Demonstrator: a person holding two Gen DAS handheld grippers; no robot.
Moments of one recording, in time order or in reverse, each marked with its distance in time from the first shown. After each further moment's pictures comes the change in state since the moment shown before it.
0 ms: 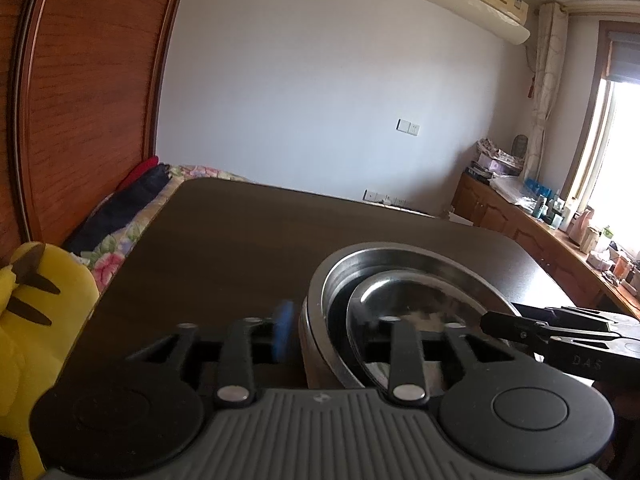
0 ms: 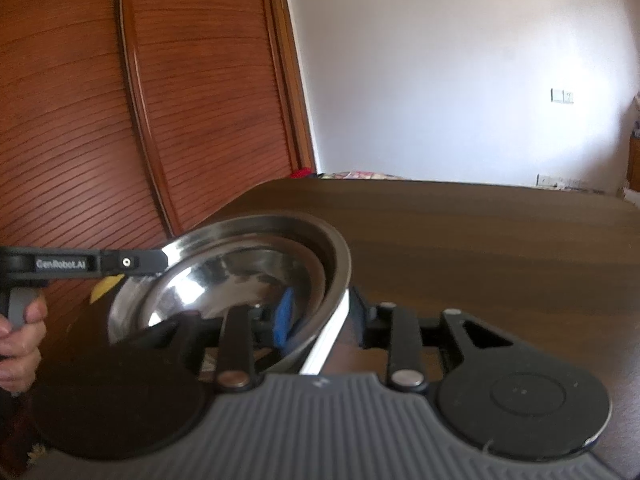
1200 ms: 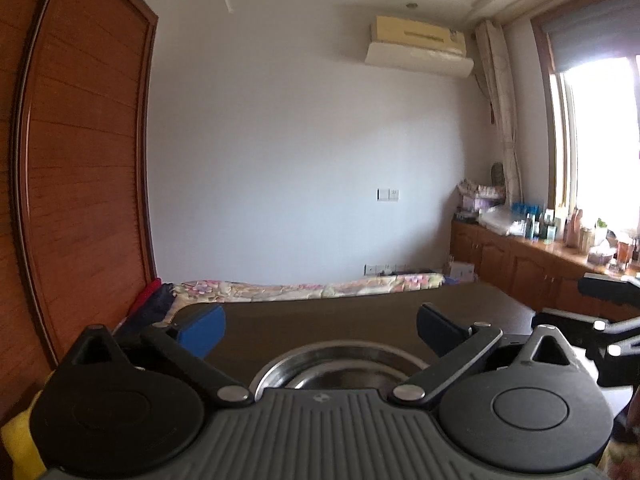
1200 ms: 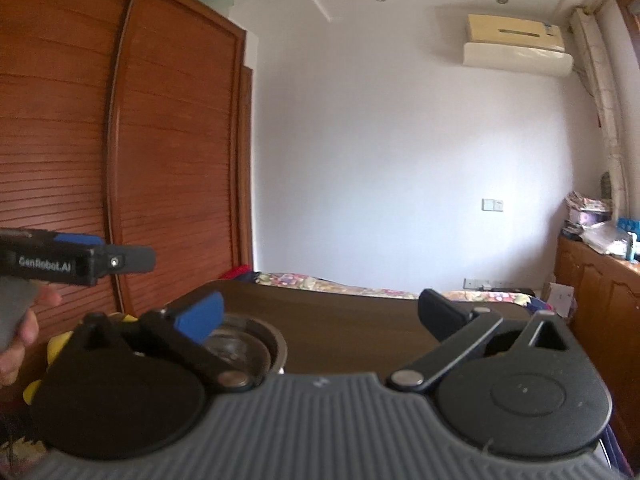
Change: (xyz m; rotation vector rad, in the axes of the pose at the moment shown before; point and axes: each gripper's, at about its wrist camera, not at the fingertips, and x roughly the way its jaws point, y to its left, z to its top) left arm -0.070 -0.082 0.012 0.244 -0.257 0.042; right arm -0.105 0.006 0.005 -0.082 -0.320 -0.216
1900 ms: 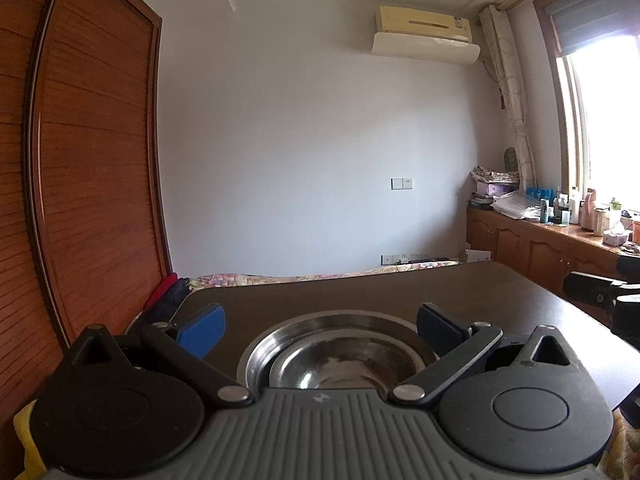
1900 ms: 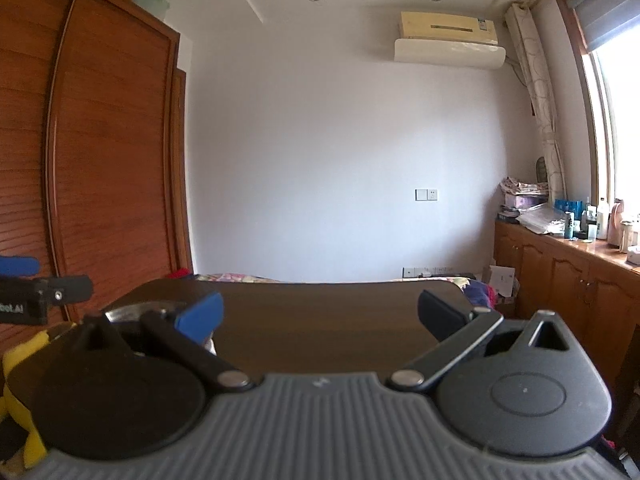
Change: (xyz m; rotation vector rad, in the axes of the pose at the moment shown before) left arm -0.005 -0.019 -0.028 0.019 0.012 0.063; right arm -0.009 -0.017 -0.024 0.054 -0.004 -0.201
